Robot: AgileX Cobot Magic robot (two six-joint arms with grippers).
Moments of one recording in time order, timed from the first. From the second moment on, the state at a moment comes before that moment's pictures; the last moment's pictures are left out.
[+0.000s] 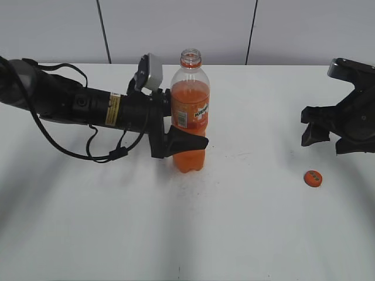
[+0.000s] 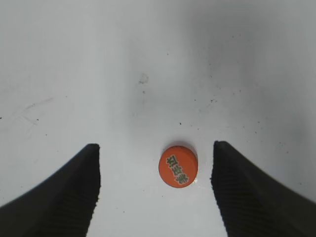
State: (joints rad) left arm -0.32 2.25 -1.28 1.50 -1.02 -0.77; right arm 0.12 1.73 -0.91 0.23 0.46 0.09
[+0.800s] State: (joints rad) left arm -0.32 1.92 -1.28 1.51 -1.09 -0.89; right arm 0.12 1.55 -0.95 0.23 0.60 0.09
